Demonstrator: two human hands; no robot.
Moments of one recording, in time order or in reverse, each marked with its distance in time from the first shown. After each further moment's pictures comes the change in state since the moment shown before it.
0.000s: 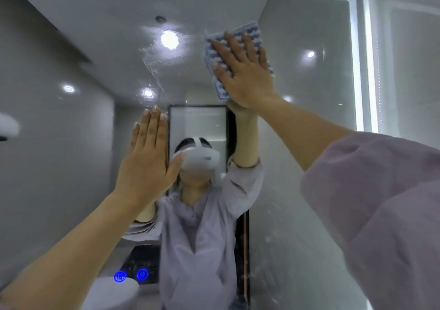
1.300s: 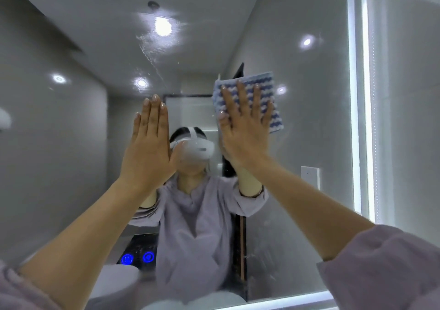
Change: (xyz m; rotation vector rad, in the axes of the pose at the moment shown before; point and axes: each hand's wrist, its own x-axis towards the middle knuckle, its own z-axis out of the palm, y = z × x) left_hand 0.001 0.002 -0.005 -0.026 -0.060 -0.010; right_hand -0.125 -0.046 0.027 0.052 0.015 0.203
